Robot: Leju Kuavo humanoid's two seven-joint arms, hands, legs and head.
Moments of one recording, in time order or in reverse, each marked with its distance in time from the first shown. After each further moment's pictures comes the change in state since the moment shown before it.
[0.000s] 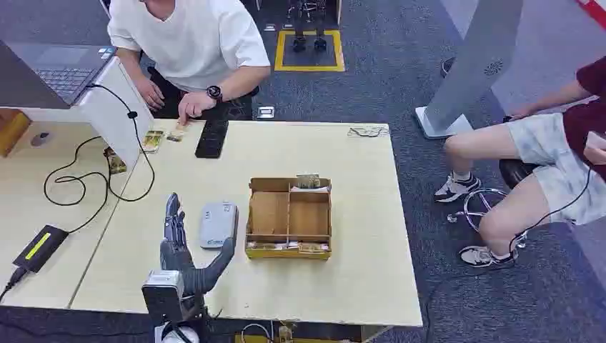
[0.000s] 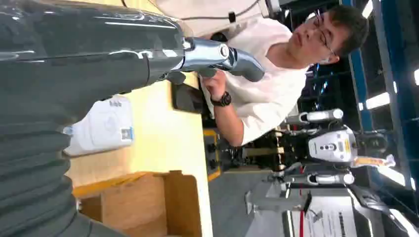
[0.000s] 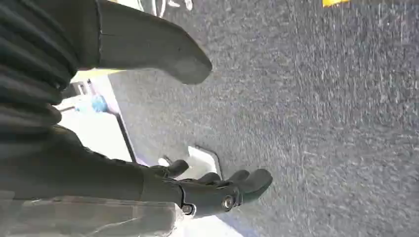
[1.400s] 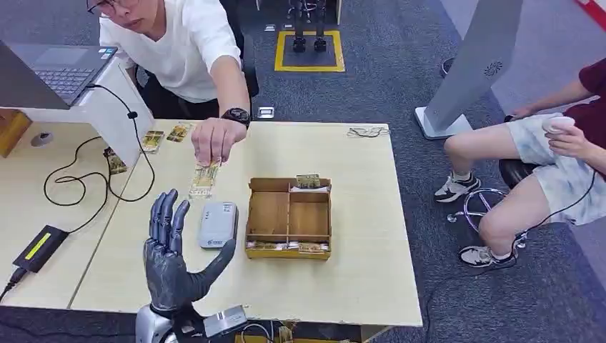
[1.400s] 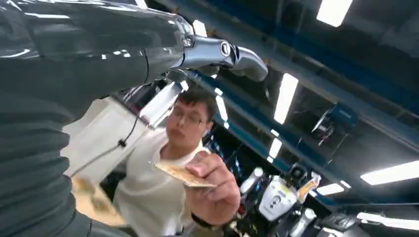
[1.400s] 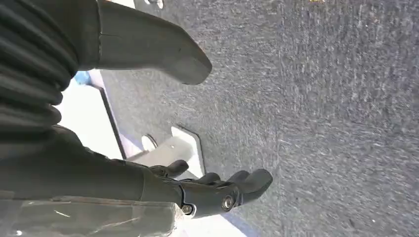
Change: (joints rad) left arm -0.007 -0.118 0.221 -0.055 -0.873 0.166 -0.127; right arm -0.012 -0.081 0.132 0.157 0.000 -0.075 0.000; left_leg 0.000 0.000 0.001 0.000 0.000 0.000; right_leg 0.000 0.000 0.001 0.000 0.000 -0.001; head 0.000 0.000
